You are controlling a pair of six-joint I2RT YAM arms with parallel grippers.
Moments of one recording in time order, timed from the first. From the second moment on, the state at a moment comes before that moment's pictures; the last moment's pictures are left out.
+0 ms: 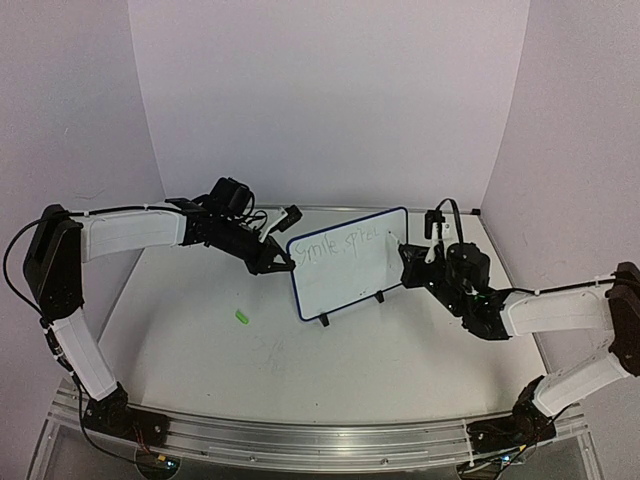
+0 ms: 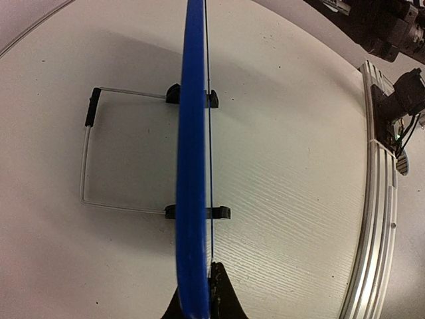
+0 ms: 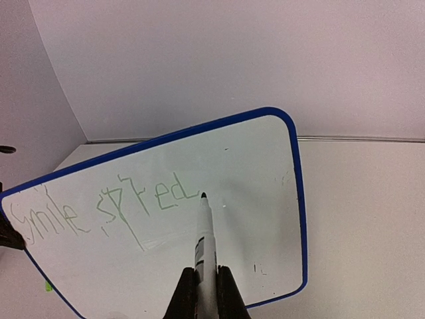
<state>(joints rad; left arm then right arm) -0.64 1.73 1.31 -0.39 0.56 0.21 0.72 1.37 0.57 0.63 0.33 0.29</state>
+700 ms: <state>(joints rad) -0.64 1.73 1.31 -0.39 0.56 0.21 0.58 1.27 0.51 0.60 0.06 0.31</state>
